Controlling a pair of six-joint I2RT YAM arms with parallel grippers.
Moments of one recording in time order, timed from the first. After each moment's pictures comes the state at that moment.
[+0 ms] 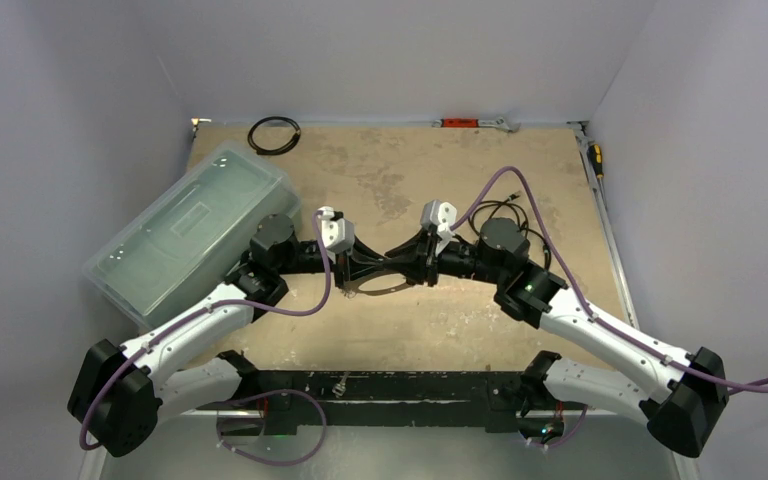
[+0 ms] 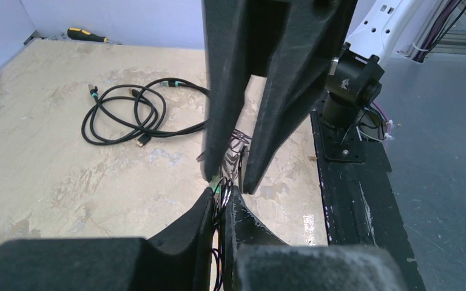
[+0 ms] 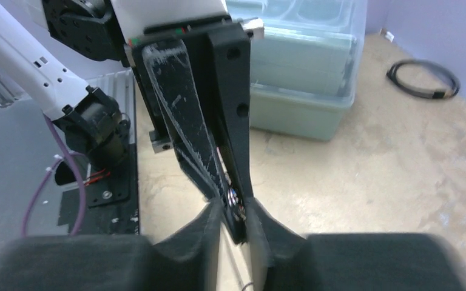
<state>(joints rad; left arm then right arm) -0.62 1.06 0.62 0.41 0.86 0.00 0.81 0.98 0.76 0.15 -0.49 0.00</state>
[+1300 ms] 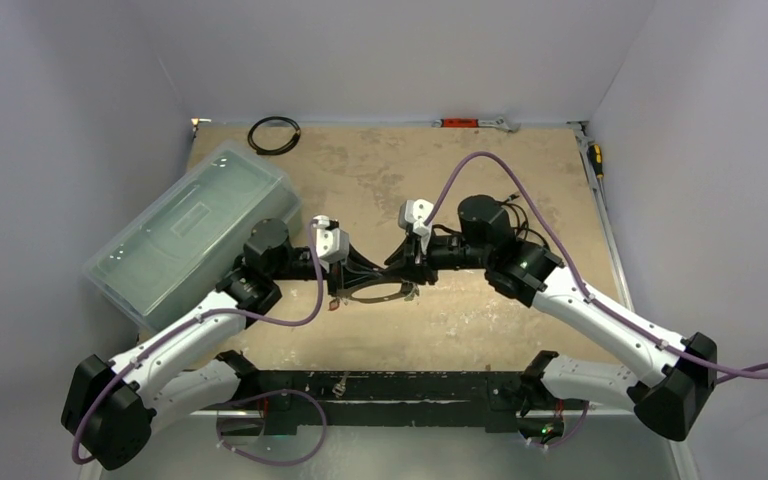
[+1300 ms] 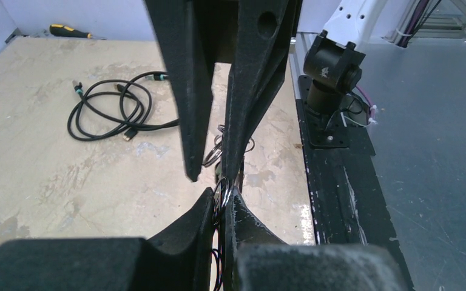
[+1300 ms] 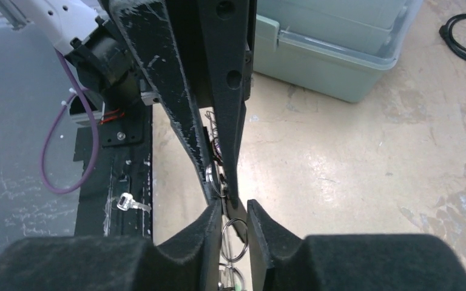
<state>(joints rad) -0.61 0.98 0.61 0.31 0.90 0.05 0.80 1.10 0.98 -0.24 -0.59 -0.18</state>
